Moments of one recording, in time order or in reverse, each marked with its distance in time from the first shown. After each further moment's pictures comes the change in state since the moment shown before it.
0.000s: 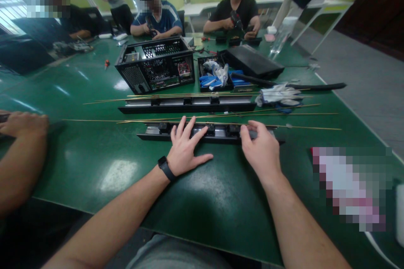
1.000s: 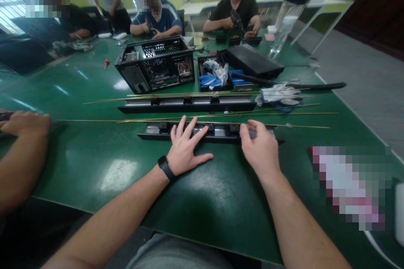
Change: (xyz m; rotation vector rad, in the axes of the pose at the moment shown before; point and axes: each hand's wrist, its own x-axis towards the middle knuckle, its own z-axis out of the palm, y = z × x) left_hand 0.001 0.001 -0.004 0.014 -0.030 0.003; right_hand 0.000 -0.002 -0.001 0.026 -0.014 0.026
